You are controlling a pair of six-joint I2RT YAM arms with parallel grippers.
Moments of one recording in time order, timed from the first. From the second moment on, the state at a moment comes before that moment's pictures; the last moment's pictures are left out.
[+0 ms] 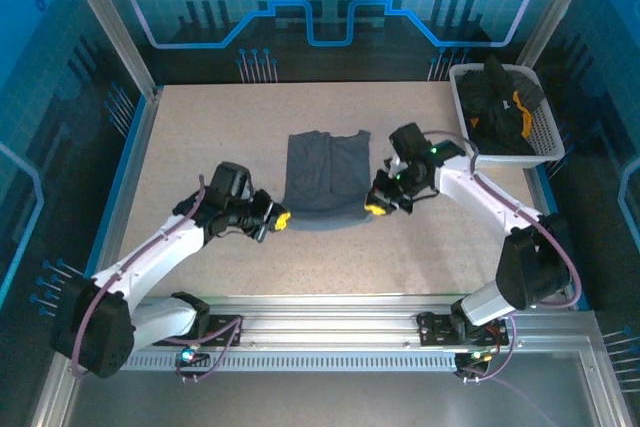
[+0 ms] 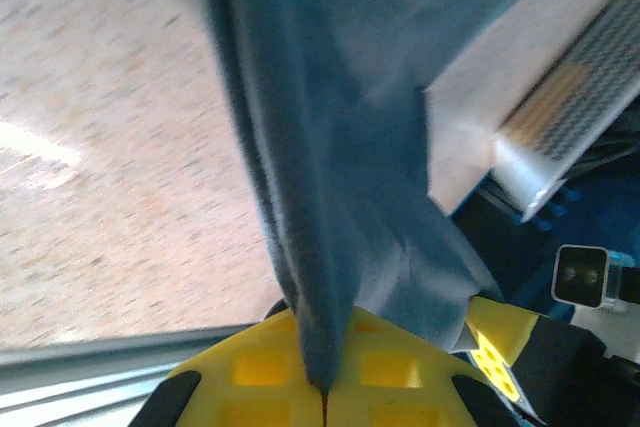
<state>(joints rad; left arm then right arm) -0.34 1.17 0.76 -0.44 0.54 -1.48 0.39 1.55 1.27 -0.99 -0.53 0.79</state>
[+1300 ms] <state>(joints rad) -0.63 1.66 0.91 0.06 0.17 -1.65 0.22 1.28 1.05 -0.60 -0.54 0.76</state>
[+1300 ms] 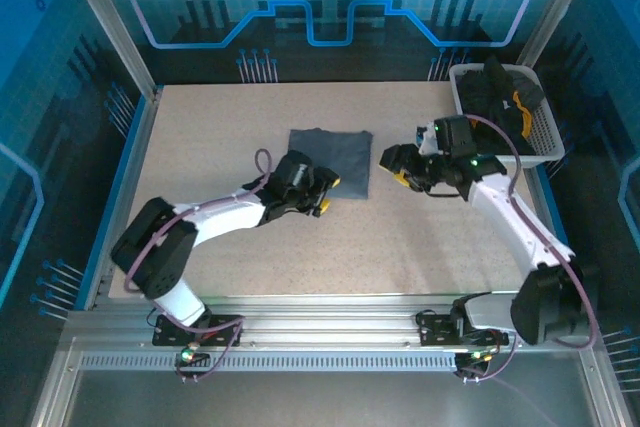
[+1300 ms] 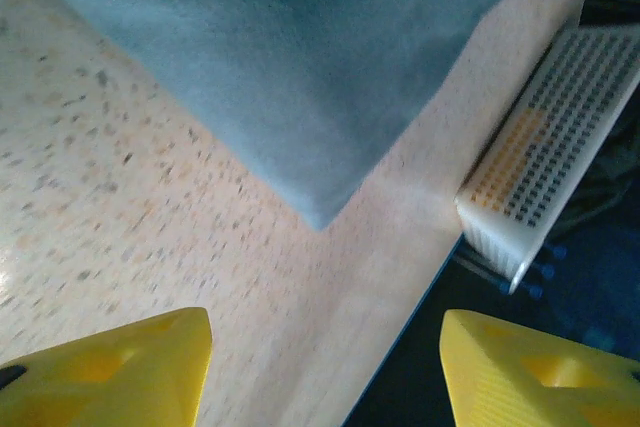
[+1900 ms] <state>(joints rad) -0.66 2.03 1.12 0.19 -0.04 -1.87 0.20 1.13 0.97 -0.64 -0.60 0.78</state>
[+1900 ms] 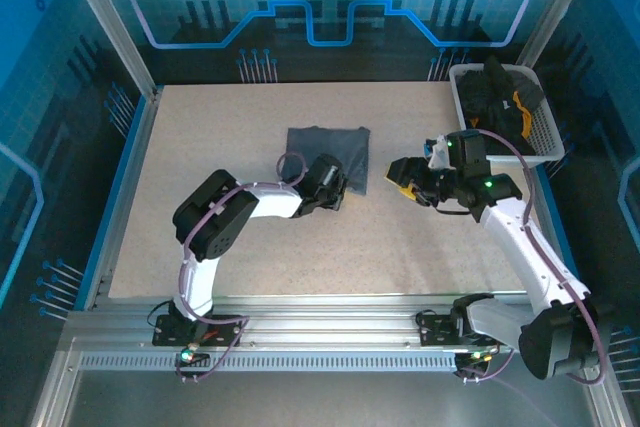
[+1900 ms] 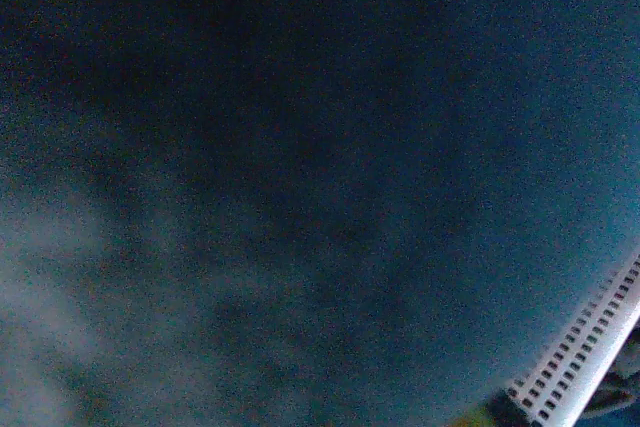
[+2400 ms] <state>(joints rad) 0.03 1.96 1.09 0.20 0.23 -1.41 0.20 1.18 0.96 -0.63 -0.60 0.79</state>
